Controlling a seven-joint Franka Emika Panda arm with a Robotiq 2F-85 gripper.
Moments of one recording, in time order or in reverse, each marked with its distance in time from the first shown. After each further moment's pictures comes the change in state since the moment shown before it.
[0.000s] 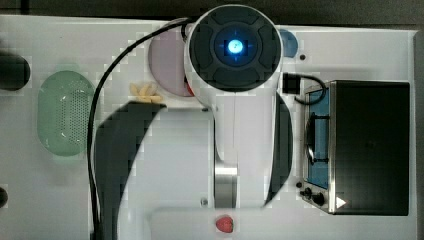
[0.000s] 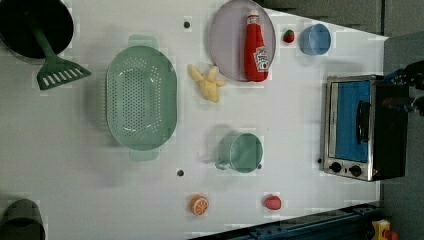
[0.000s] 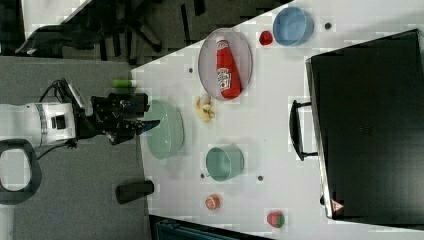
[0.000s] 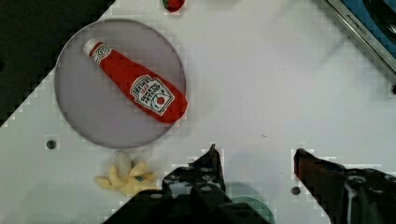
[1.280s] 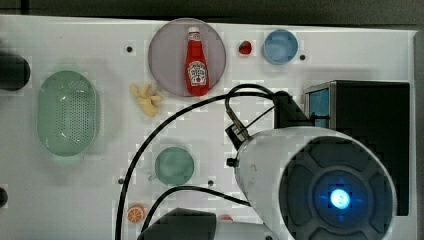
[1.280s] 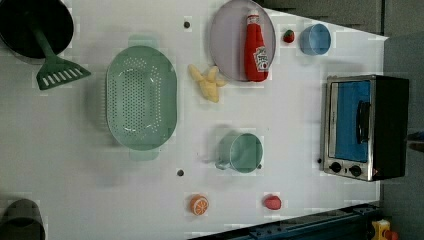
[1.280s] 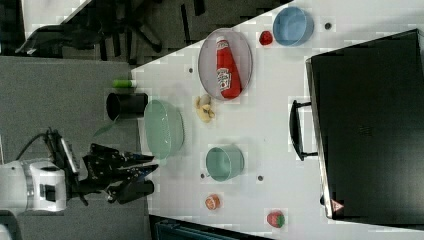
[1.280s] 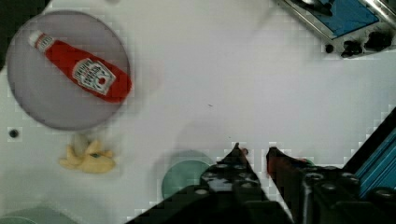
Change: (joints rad) arm -0.027 -0.285 -0.071 -0.182 0.003 -0.118 0.002
